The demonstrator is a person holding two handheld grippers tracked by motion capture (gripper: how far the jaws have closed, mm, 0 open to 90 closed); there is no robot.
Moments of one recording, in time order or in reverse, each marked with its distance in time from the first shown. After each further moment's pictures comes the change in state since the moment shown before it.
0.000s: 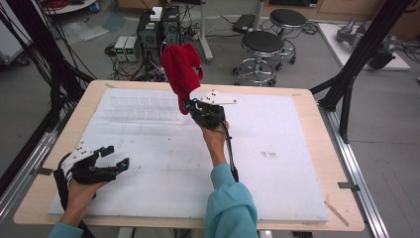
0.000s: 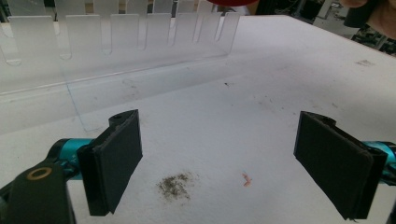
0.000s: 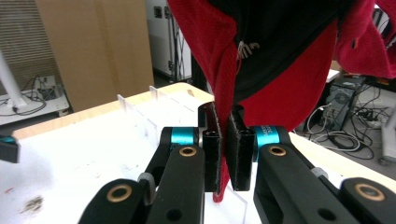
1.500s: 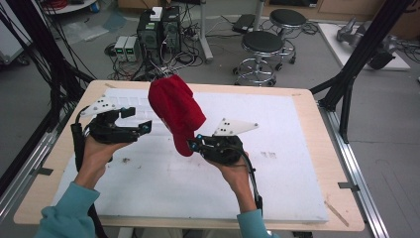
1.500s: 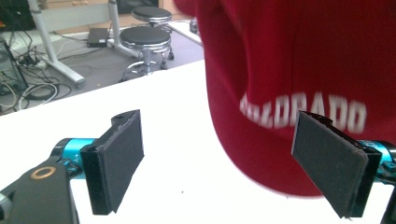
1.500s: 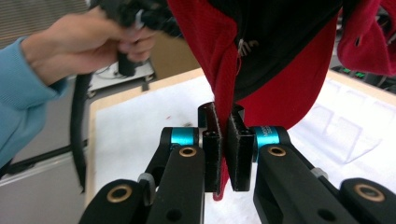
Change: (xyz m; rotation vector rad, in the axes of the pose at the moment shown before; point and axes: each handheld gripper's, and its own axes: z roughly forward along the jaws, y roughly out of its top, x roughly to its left) left arm -0.046 0.134 0.041 0.008 -0.059 0.076; right arm 0.063 0.012 -0.111 0.137 0.283 0.037
